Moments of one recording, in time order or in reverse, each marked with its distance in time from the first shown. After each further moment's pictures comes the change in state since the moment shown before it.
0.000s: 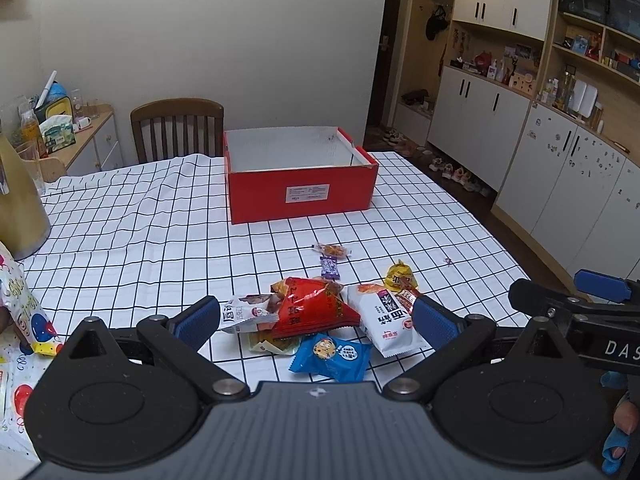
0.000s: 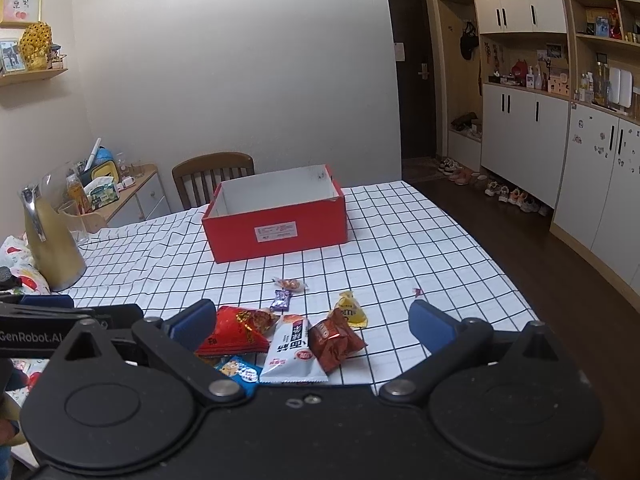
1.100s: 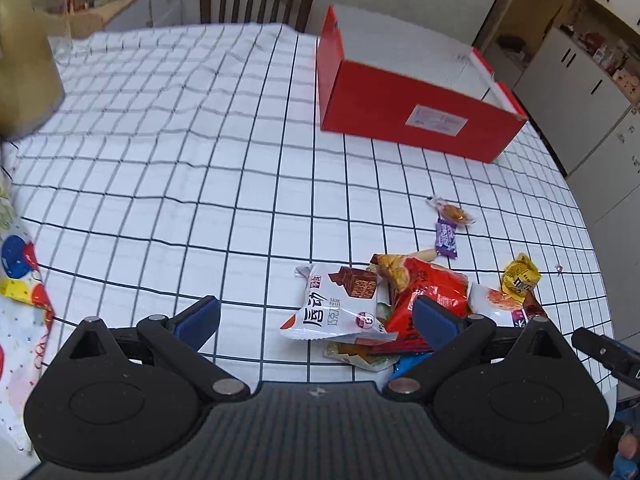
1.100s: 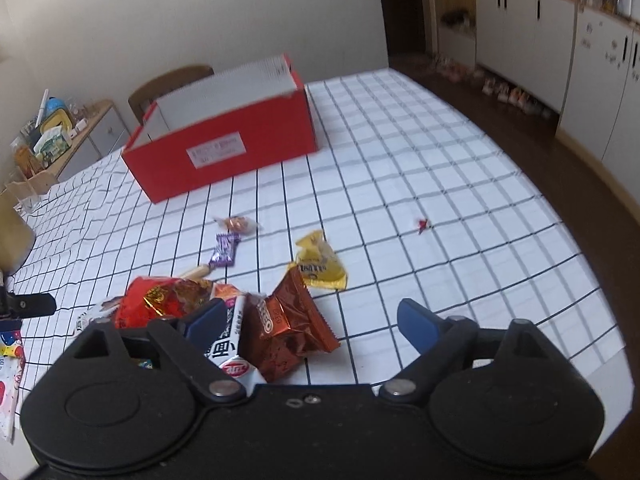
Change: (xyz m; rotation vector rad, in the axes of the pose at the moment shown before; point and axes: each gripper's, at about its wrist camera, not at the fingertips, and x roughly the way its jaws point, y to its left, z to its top) left arm 0.159 0.106 0.021 -0.287 0.365 0.093; right arm 0.159 -0.055 -0.002 0.116 0.332 0.004
